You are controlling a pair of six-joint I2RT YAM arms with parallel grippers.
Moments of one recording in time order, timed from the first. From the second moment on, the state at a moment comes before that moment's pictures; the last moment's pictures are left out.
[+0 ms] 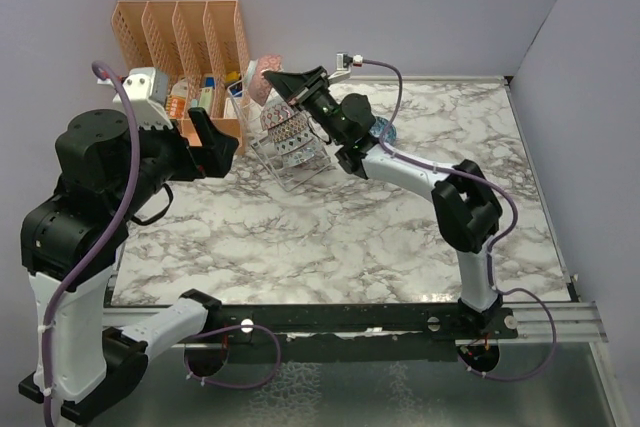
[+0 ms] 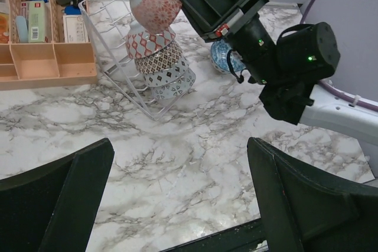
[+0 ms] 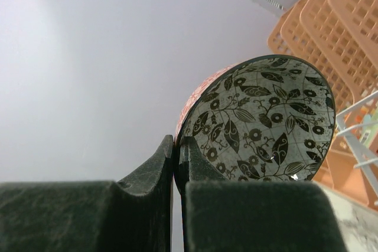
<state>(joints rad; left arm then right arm) -0.40 1.02 1.90 -1.20 -0.04 -0.35 0.75 1.99 1.53 0.88 -0.05 1.11</state>
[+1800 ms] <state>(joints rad) -0.40 0.96 1.83 -1.23 -0.06 -0.33 0.75 2.23 1.50 0.91 0.19 1.49</state>
